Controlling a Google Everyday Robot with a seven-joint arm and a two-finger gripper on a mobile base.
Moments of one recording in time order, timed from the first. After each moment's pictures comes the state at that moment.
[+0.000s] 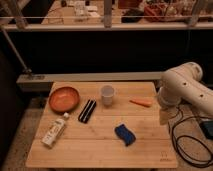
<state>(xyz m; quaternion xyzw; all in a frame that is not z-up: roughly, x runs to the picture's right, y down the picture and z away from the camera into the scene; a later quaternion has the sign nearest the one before) 0.283 0.108 0.685 -0.28 0.02 0.02 0.96</state>
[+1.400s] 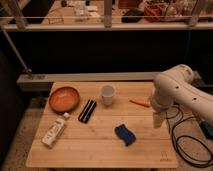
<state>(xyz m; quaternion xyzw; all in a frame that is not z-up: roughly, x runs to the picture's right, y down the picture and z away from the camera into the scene) 0.241 0.121 0.678 -0.29 0.00 -0.01 0.96</state>
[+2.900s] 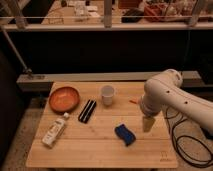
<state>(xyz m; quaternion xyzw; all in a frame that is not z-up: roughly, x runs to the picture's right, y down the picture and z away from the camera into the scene) 0.191 0.139 0.679 -0.29 -0.04 -0.01 0.95</state>
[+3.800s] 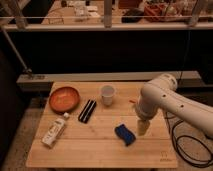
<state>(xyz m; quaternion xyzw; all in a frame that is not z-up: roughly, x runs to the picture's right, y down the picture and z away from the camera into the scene) 0.166 0.156 0.687 -0.30 -0.07 -0.01 0.95</state>
